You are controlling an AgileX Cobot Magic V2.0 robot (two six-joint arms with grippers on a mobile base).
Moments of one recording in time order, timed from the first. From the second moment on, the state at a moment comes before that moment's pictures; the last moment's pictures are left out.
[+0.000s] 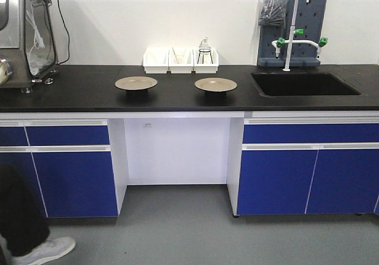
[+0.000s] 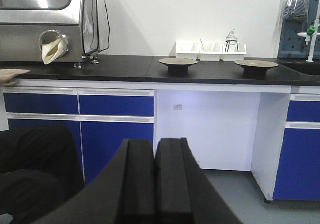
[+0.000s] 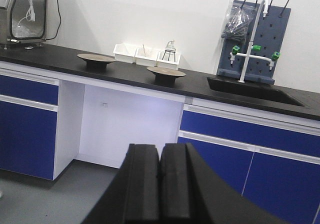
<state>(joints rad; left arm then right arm) 0.07 -0.01 0.03 0.02 0.02 -0.05 0.16 -0.01 0.03 0.02 0.01 -0.19</state>
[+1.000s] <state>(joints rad) 0.07 -0.01 0.03 0.02 0.02 -0.05 0.16 -0.01 0.03 0.02 0.01 -0.19</state>
